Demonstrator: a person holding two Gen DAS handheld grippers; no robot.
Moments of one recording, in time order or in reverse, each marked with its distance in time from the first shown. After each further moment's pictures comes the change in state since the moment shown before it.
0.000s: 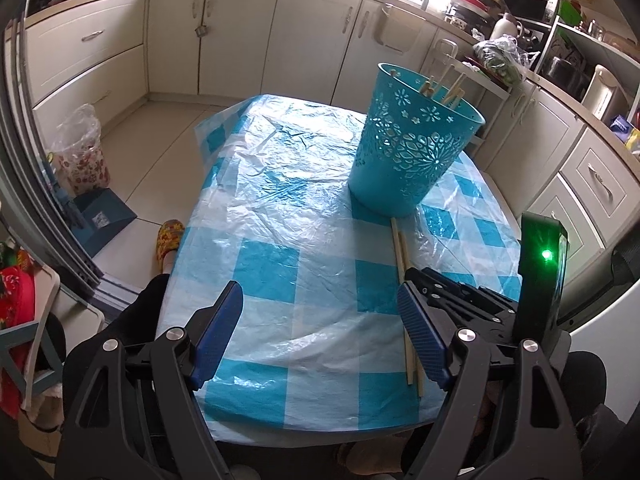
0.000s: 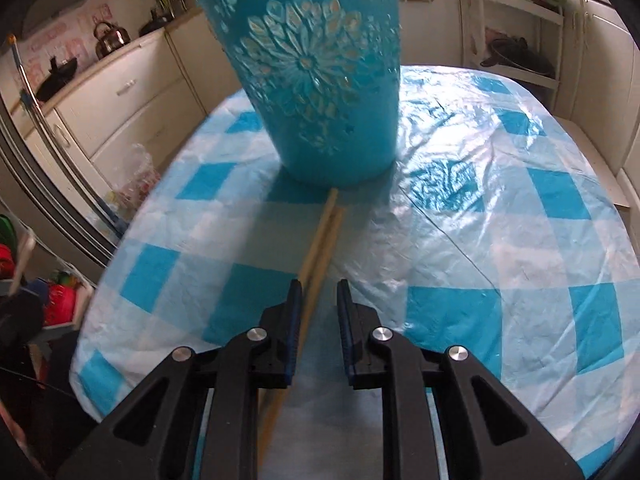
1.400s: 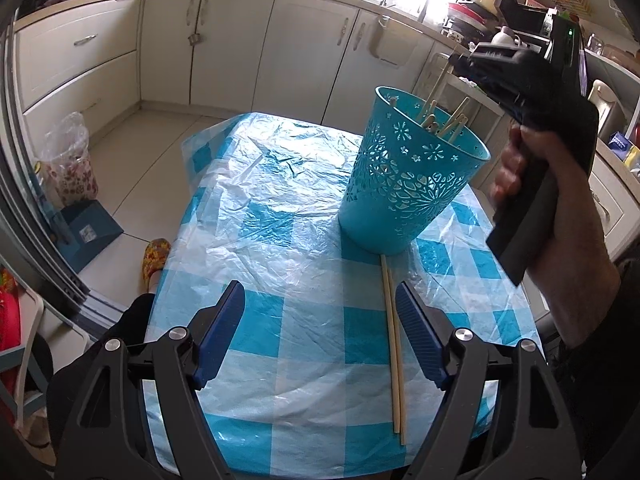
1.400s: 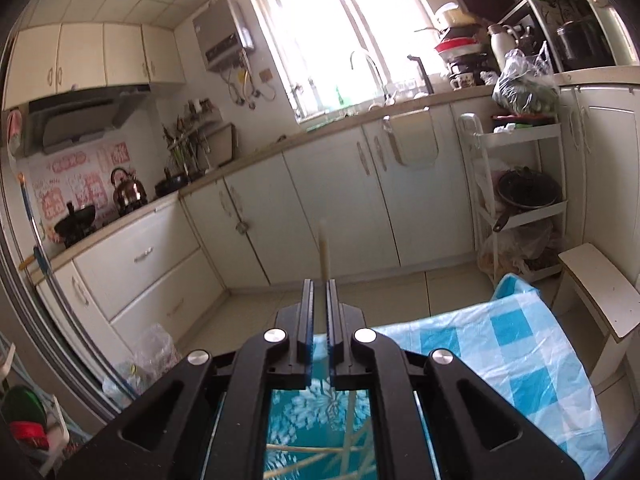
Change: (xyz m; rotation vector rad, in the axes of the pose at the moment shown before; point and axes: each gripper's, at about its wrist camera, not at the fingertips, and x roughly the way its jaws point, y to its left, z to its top) left arm 0.020 -0.002 0.033 -0.020 -0.044 -0.040; right arm -0.064 -0.019 0.185 0.089 -0.540 0.107
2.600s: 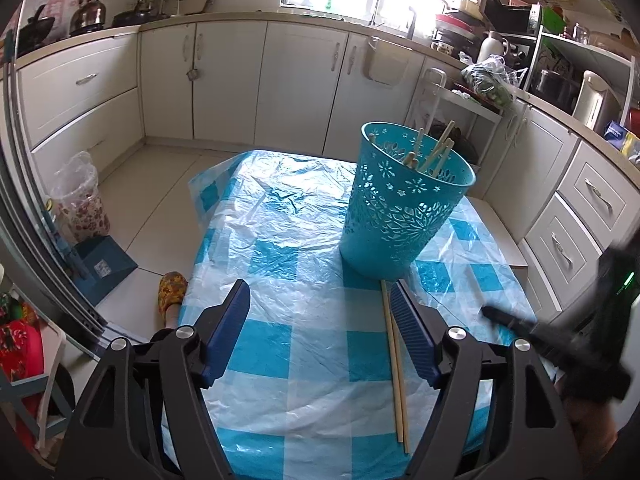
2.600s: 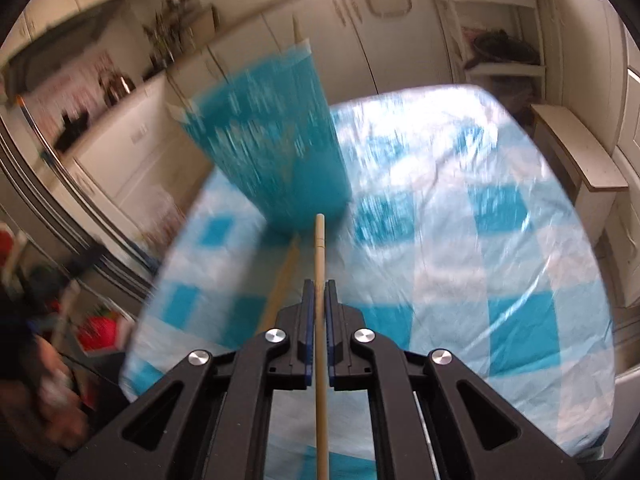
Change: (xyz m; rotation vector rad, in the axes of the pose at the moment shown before) left arm -0.026 -0.014 0.013 0.076 -0.089 0.042; right arm -0.101 -0.054 -0.120 0.099 0.420 0.021
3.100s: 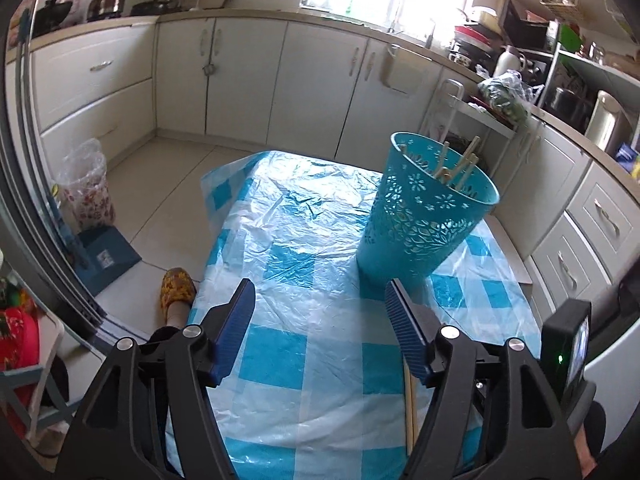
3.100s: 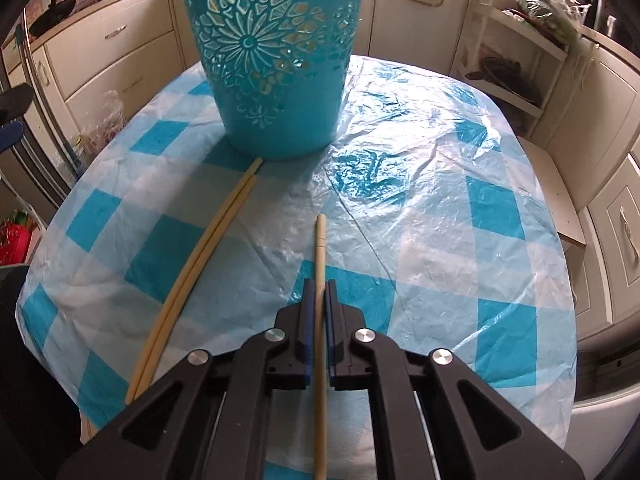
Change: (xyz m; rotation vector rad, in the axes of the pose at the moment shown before) left arm 0.008 0.016 0.003 -0.056 -0.019 0.022; right arm 0.068 0.015 -0.042 -0.303 0.215 -0.311
